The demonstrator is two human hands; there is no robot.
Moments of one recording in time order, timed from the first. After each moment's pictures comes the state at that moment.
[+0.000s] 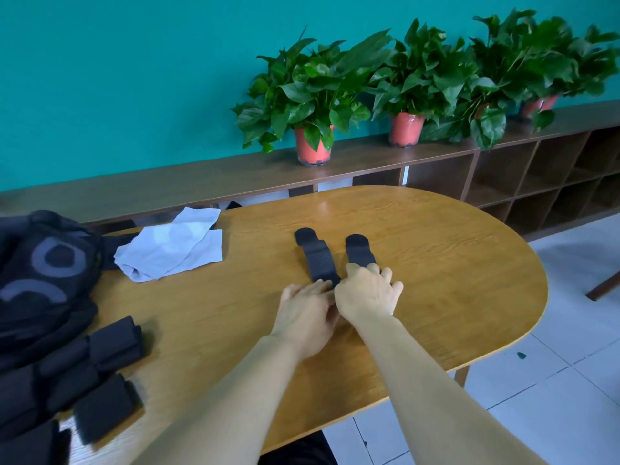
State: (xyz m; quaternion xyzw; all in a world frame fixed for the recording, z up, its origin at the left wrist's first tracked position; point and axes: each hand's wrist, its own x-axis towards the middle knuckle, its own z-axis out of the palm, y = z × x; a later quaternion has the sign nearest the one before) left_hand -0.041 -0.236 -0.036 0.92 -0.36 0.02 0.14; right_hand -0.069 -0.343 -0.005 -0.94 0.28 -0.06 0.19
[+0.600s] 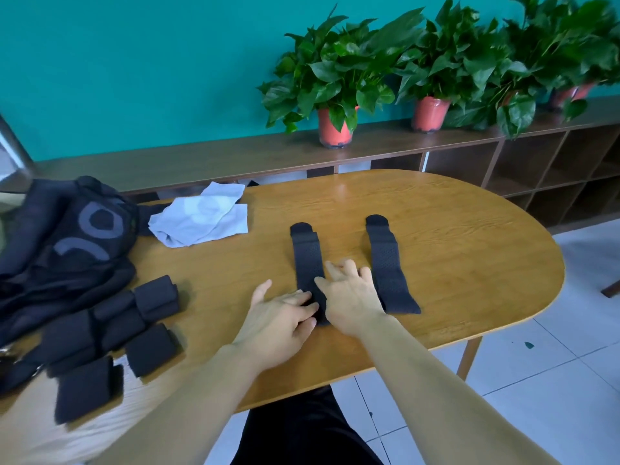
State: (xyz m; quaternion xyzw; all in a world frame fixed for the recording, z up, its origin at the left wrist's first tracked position) left_hand -0.067 -0.138 -0.057 0.93 -0.37 0.02 0.08; right_hand -0.085 -0.299 -0.044 -1.00 -0.02 -0.04 -0.01
